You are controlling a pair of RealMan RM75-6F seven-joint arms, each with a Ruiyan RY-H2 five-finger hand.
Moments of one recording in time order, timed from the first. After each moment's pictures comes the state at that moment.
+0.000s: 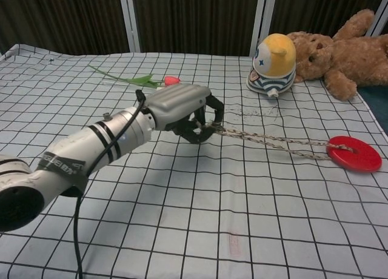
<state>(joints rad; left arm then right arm) -0.97 -1.96 -0.15 -0.91 1.47 1.01 -0.05 0.04 -1.24 0.14 -1.33 -1.40 1.51 0.14</state>
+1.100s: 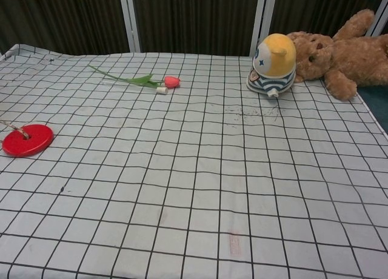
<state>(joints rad) -0.36 -1.05 -0.09 -1.33 1.18 1.30 0.13 0.07 -1.26 0.13 -1.34 -1.44 1.51 0.13</state>
